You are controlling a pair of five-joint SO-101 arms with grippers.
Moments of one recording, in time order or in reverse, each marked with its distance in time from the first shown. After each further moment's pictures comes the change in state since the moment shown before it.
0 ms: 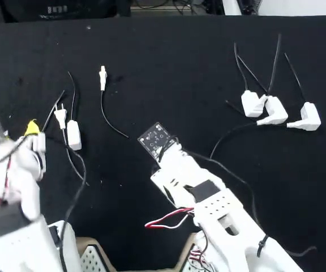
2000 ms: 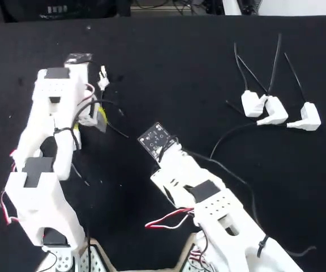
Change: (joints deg) left arm 22.5 95.7 -60.7 22.5 -2.9; right arm -0.1 -0.2 0.0 0.0 0.0
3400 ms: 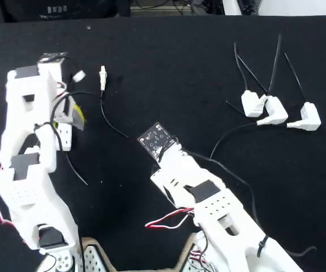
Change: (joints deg) left arm -10.0 4.4 -6.0 1.1 -8.6; right arm 0.0 0.0 0.0 0.0 0.0
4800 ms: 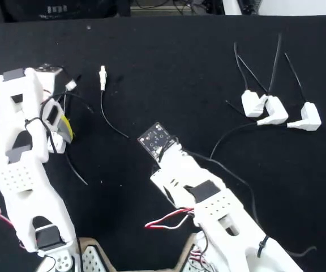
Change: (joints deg) left arm -6.2 12.7 -8.8 4.7 -16.6; right arm 0.0 0.0 0.0 0.0 0.0
